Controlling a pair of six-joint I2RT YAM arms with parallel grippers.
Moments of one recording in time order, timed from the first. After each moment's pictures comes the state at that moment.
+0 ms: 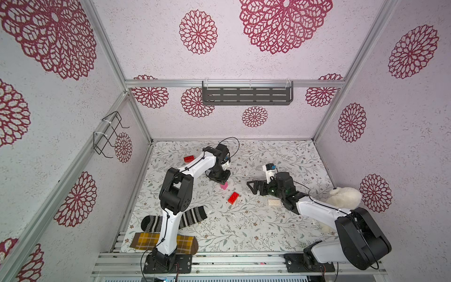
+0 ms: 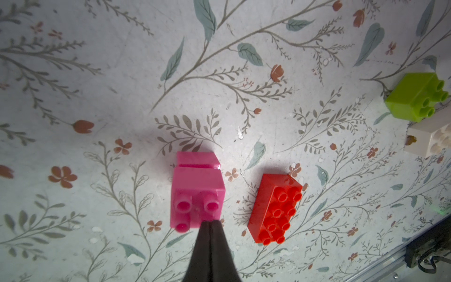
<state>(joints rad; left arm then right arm) -0.49 2.19 1.82 -1.10 0.22 -0.09 0.48 1.38 0.61 0.27 -0.29 0.45</state>
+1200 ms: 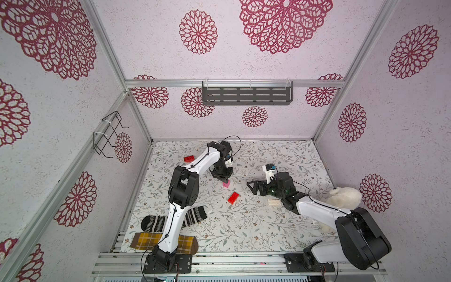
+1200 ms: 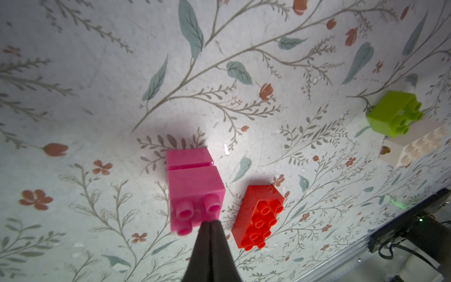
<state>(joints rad) -0.48 2.38 2.12 -1.30 0.28 -0.12 0.48 1.38 0.61 0.25 -0.29 0.45</state>
